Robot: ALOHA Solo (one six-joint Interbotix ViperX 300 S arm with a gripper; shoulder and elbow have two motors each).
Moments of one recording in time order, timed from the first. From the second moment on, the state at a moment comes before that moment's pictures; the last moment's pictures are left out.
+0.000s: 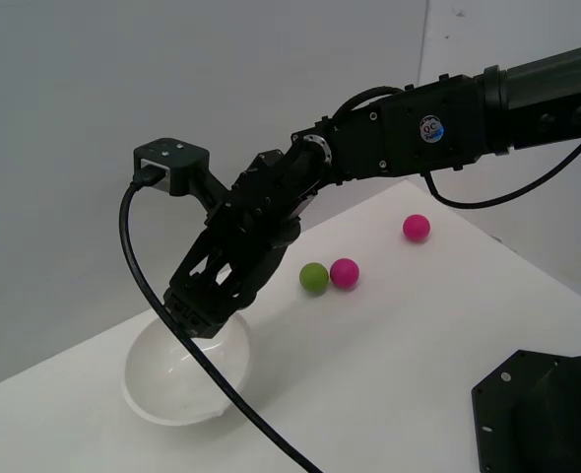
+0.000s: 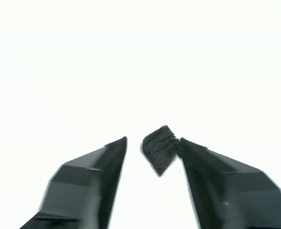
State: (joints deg) arm -35.1 100.5 100.1 125.3 125.6 -26.3 31.6 12.2
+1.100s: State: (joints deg) arm -25.9 112.2 111.7 133.8 133.9 -25.2 31.3 12.8
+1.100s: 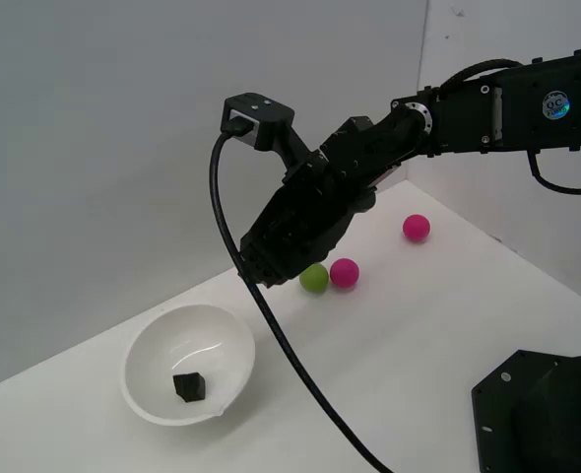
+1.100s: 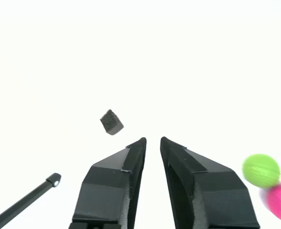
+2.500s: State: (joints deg) arm 0.0 155.2 155.0 157.7 157.8 -17.1 31.6 21.9
